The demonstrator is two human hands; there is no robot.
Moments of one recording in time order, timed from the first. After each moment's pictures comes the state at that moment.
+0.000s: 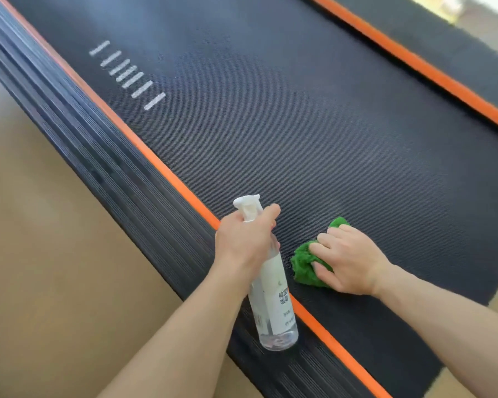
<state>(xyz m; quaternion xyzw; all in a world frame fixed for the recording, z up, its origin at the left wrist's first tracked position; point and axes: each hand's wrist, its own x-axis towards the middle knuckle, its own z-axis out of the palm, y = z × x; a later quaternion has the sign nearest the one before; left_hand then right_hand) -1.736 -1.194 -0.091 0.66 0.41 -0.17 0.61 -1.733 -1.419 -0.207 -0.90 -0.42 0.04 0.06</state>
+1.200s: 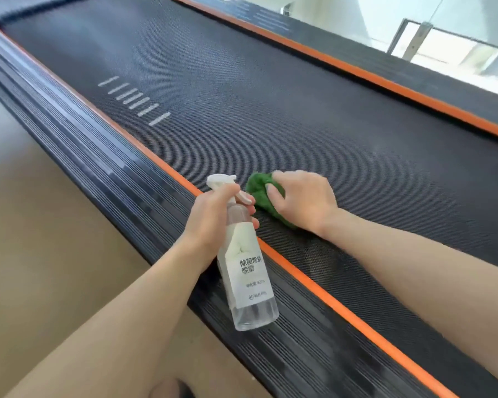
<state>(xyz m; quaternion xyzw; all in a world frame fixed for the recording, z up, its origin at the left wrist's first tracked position) -1.739 -1.101 -0.164 0.62 0.19 -0.13 0.75 -1.670 -1.280 -0.220 -0.98 -0.17 -0.09 0.06</state>
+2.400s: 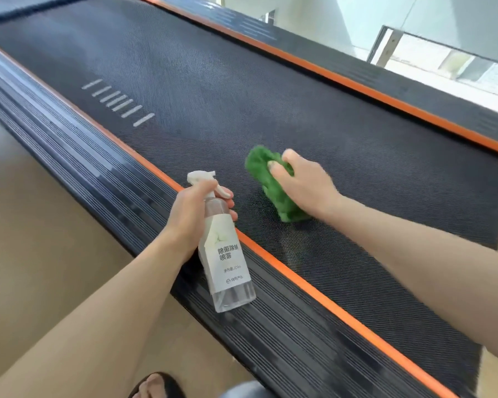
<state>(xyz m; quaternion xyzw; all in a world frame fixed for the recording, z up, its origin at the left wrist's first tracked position) -1.745 -1.103 -0.162 0.63 0.18 -0.13 0.75 -1.684 -1.316 -0.178 -0.96 -0.06 0.01 0.28</state>
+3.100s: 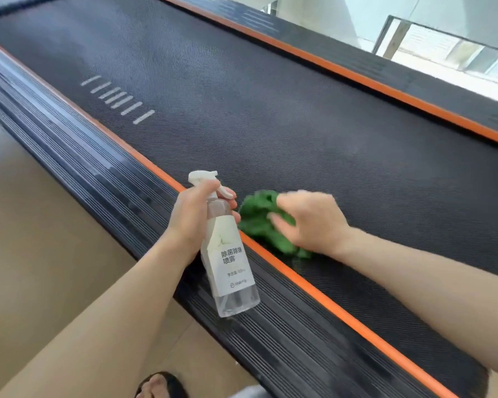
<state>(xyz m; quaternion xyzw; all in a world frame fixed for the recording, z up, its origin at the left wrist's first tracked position) -1.740 -1.101 -0.171 0.63 0.18 -0.12 0.75 -1.718 -1.331 -0.227 -0.95 -0.26 -0.14 0.07</state>
